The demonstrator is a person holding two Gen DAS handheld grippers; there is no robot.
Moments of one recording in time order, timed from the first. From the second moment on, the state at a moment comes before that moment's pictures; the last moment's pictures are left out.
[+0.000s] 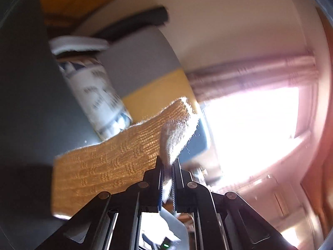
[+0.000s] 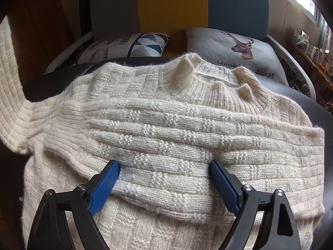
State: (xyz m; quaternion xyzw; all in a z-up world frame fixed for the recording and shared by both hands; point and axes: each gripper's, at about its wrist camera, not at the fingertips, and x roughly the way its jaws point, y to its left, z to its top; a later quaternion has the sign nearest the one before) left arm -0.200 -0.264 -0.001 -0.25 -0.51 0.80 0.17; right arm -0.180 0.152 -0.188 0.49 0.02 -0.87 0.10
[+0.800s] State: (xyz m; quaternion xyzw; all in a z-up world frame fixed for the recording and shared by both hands) left arm -0.257 -0.038 -0.119 -0.49 -0.40 0.75 0.21; right arm -0.173 0.155 -0.185 0.47 0.02 -0.88 0.12
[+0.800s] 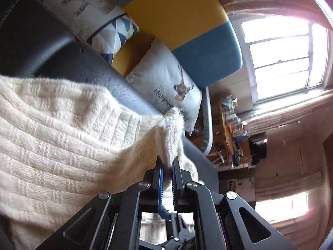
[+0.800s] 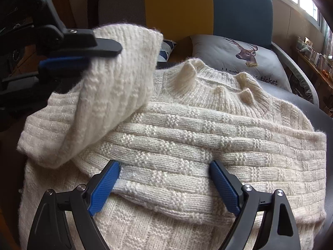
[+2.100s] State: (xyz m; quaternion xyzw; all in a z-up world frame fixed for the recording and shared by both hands) left arm -0.110 -0.184 -0.208 -0.39 -0.67 0.59 0.22; right arm -0.186 0.207 -0.162 0.48 -0.30 -0.81 0.15
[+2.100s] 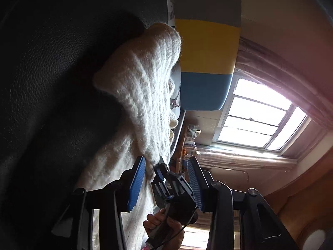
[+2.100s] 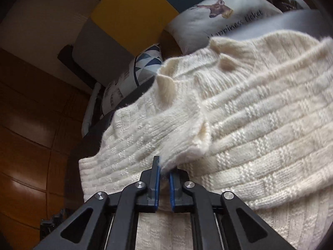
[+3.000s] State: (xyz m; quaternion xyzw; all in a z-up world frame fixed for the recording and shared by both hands) left arm -0.161 -0.158 -0.218 -0.34 -0.72 0.59 0.12; right arm -0.176 0.317 -0.063 0.39 -0.24 -0.88 0.09
